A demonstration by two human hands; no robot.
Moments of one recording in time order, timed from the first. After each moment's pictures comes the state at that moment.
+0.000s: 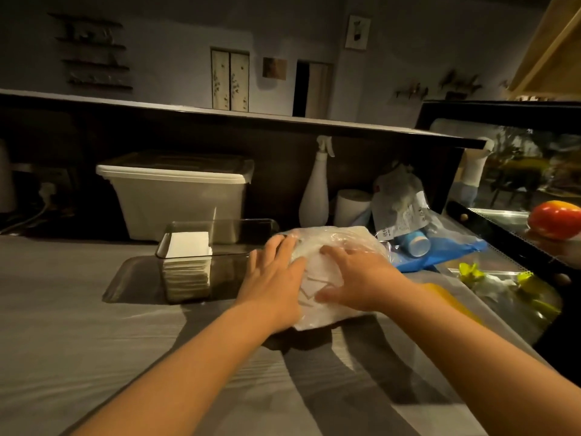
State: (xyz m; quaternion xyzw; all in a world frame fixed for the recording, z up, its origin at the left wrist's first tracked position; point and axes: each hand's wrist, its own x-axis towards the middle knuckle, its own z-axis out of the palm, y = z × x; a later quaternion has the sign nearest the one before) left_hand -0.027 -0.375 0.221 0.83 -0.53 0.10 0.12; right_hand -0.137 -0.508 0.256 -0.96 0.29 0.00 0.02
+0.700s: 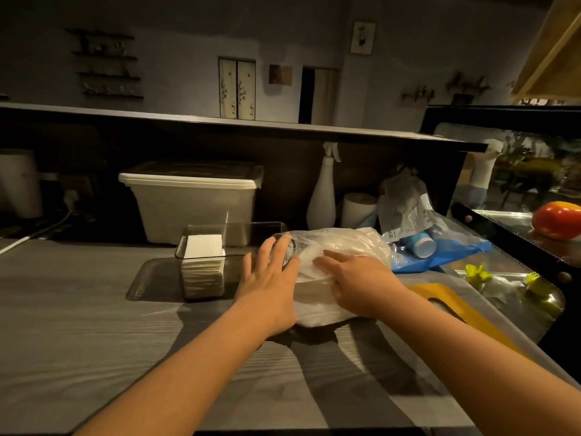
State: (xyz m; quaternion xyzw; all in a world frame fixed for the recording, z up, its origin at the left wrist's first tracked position) left_hand -0.028 -0.348 0.226 0.86 -0.49 0.08 0.07; right_hand -0.136 -0.498 0.244 -0.98 0.19 -0.03 -0.06
